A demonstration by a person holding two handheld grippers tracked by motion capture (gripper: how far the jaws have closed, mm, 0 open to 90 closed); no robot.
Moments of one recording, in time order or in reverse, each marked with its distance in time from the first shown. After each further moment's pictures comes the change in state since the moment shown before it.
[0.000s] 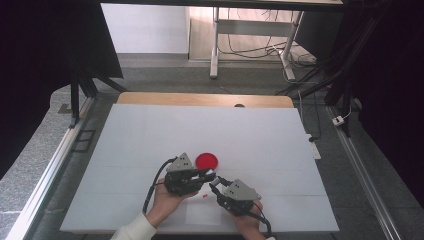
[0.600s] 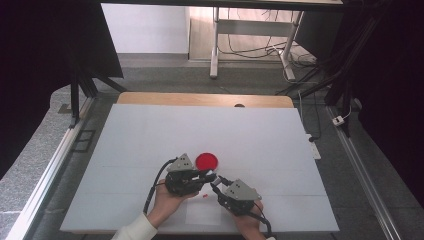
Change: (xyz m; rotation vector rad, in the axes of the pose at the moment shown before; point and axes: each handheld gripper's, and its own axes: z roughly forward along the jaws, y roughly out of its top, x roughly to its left) left arm 0.001 -0.003 0.003 0.007 -0.008 -0.020; right arm 0.000 -0.001 -0.001 0.004 -0.022 -0.001
